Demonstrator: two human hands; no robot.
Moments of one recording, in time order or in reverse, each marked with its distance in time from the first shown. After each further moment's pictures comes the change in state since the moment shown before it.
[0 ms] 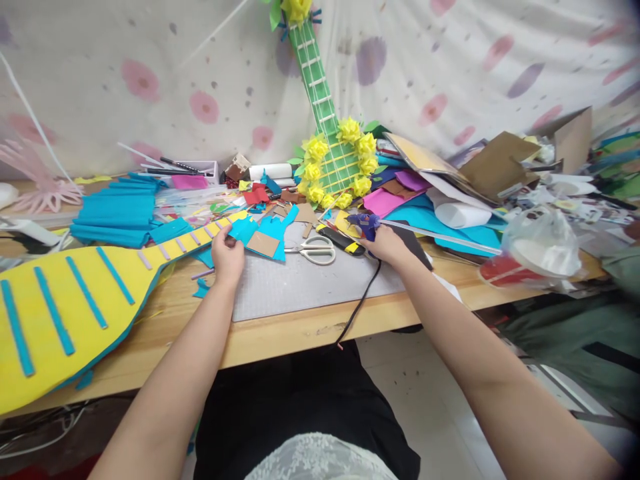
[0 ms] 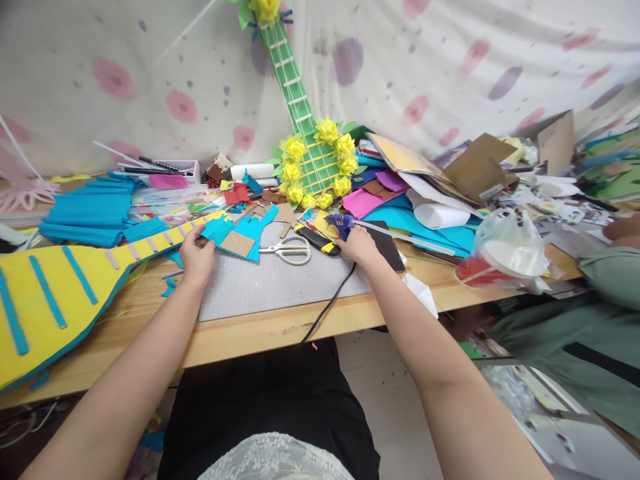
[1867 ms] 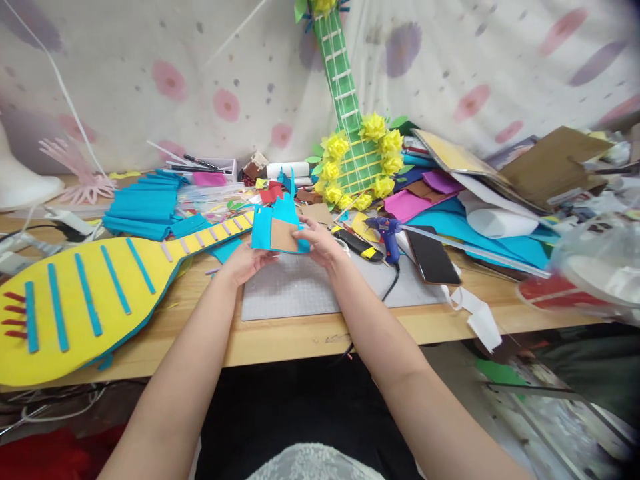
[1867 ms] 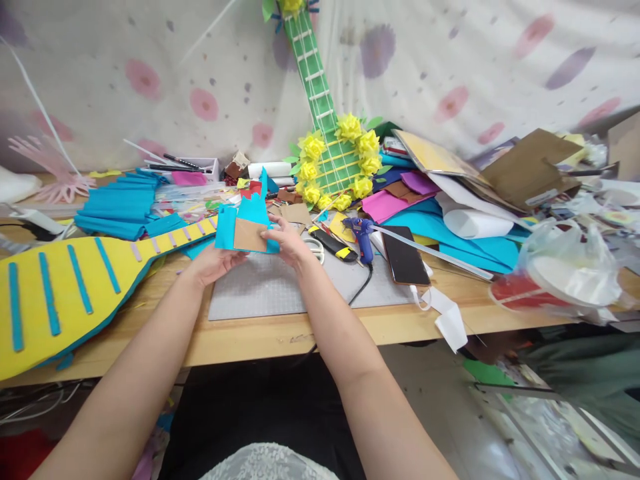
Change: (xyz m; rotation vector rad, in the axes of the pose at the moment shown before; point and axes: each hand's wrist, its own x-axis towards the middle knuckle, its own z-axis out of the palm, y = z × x) left_hand -0.015 0.046 -0.014 -0.592 -0.635 -0.642; right_hand -0.018 -0.155 0.044 1.708 -0.679 -0.319
